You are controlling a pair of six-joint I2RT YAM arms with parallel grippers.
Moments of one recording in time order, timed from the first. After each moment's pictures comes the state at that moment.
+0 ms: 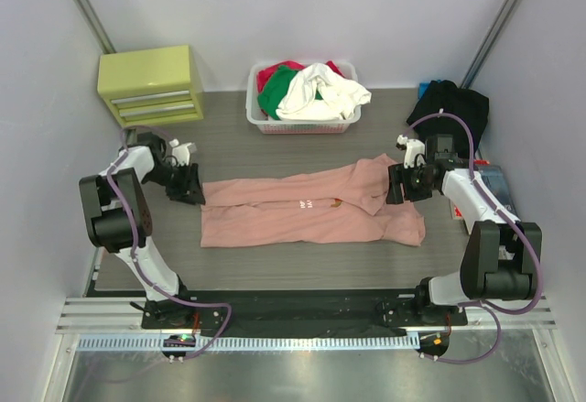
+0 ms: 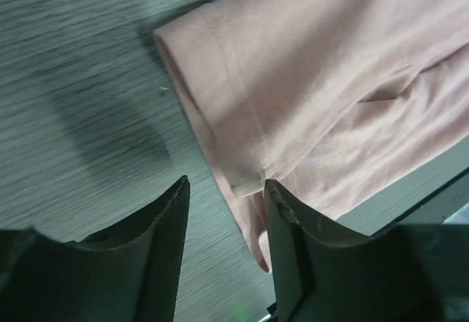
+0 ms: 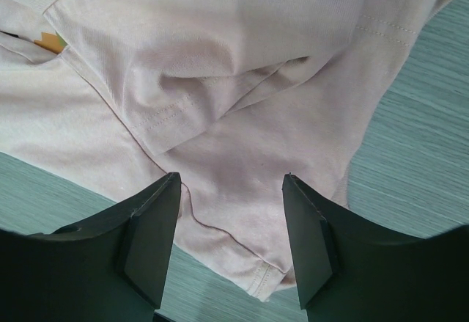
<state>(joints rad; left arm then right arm) 0.22 1.83 1.19 -0.83 0.54 0.33 -0.05 1.41 0.91 -0.62 -0.36 -0.24</state>
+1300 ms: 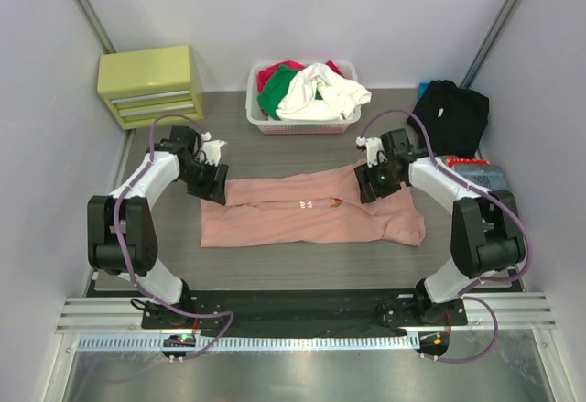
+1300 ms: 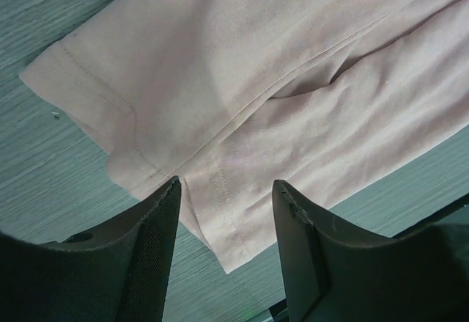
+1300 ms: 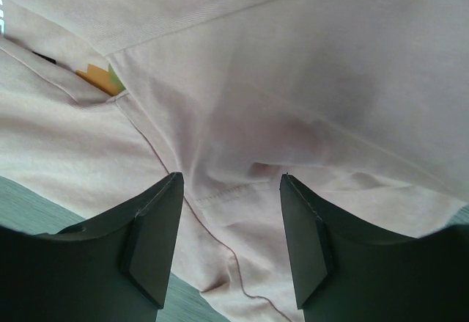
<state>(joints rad) -0.05 1.61 1.12 -0.79 0.39 0.27 0.21 1.57 1.01 -0.56 -0.24 -0.20</state>
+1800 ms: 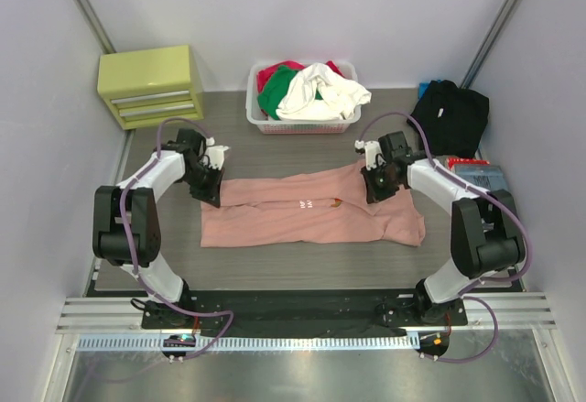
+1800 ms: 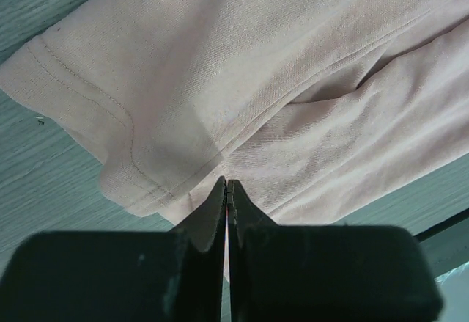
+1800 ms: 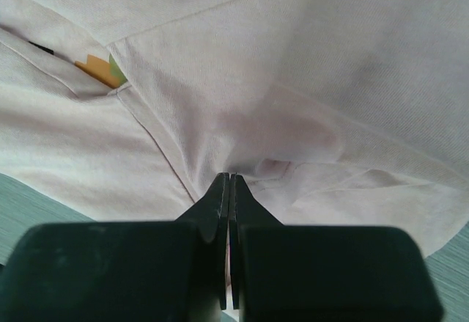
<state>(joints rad) -0.08 1.68 1.11 -0.77 0.34 0.25 0.24 1.59 0.99 -0.56 -0.23 -0.18</state>
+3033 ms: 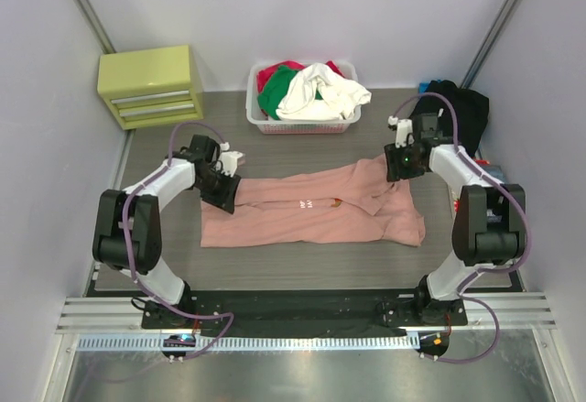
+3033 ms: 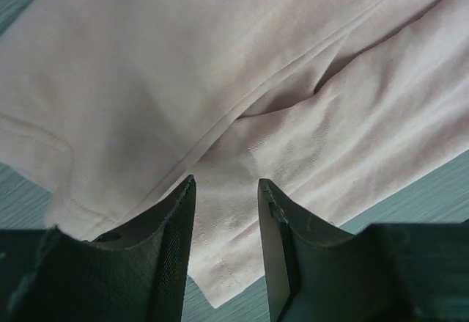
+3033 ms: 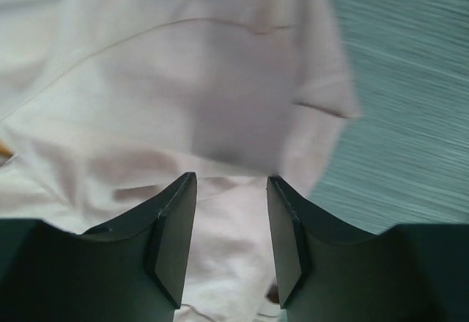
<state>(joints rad) -0.17 1.64 1.03 -0.68 0.33 0.27 0.05 1.63 1.11 -0.54 -0.19 -0.21</state>
